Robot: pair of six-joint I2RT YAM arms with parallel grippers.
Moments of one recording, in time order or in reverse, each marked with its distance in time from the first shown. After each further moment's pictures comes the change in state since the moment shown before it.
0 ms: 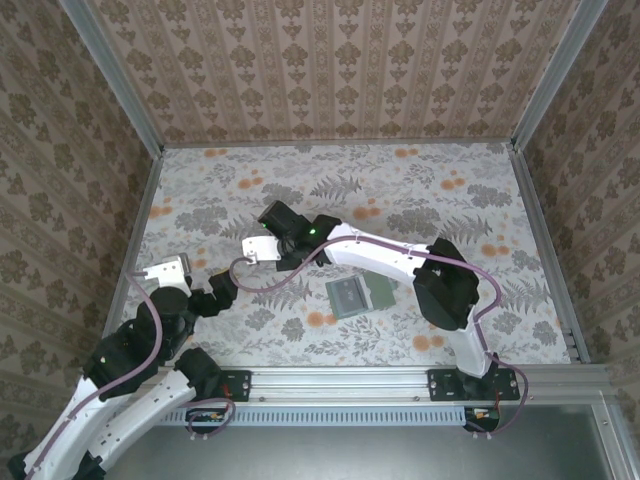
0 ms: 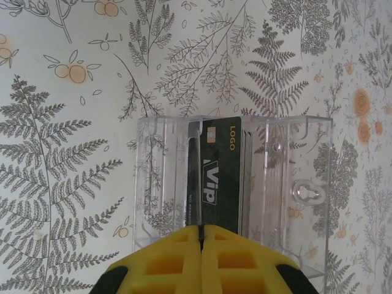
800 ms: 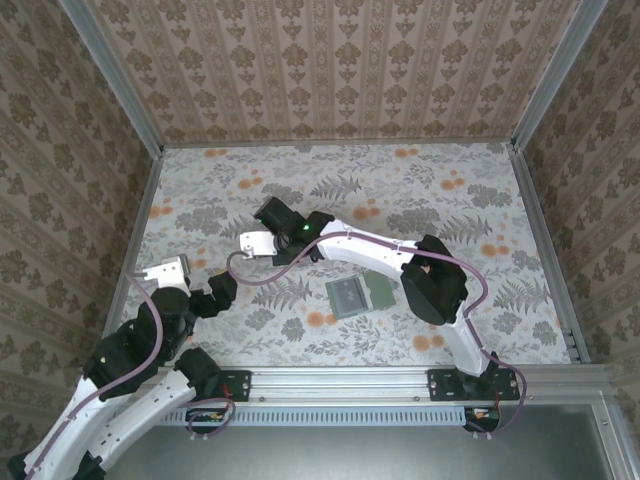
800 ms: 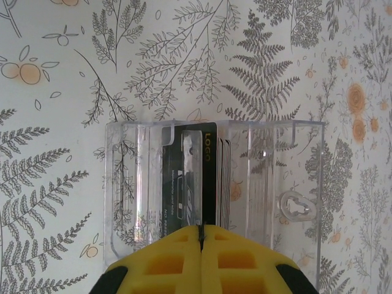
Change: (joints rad) left arm 0.000 0.000 0.000 -0.019 -0.015 0.000; right arm -0.021 0.084 0.075 0.007 0.016 0.001
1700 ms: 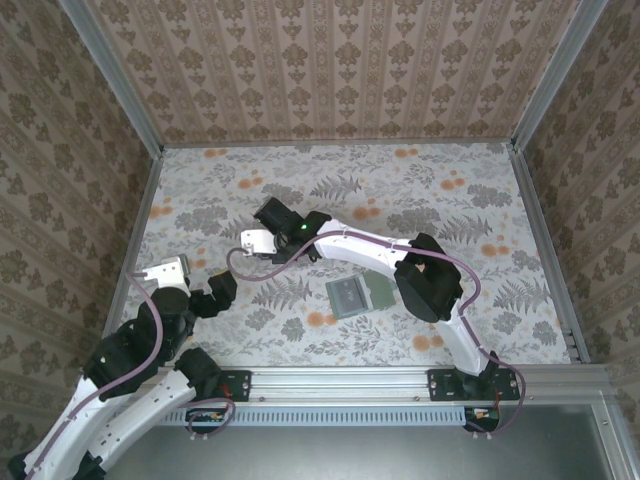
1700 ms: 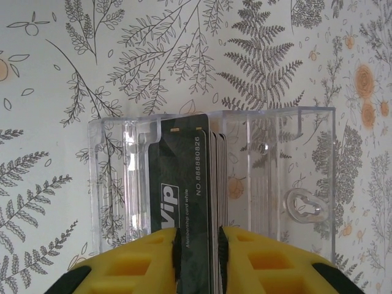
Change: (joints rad) left arm 0.000 0.000 0.000 -0.003 0.000 0.000; right arm -0.009 0.041 0.021 0.010 0.023 0.042
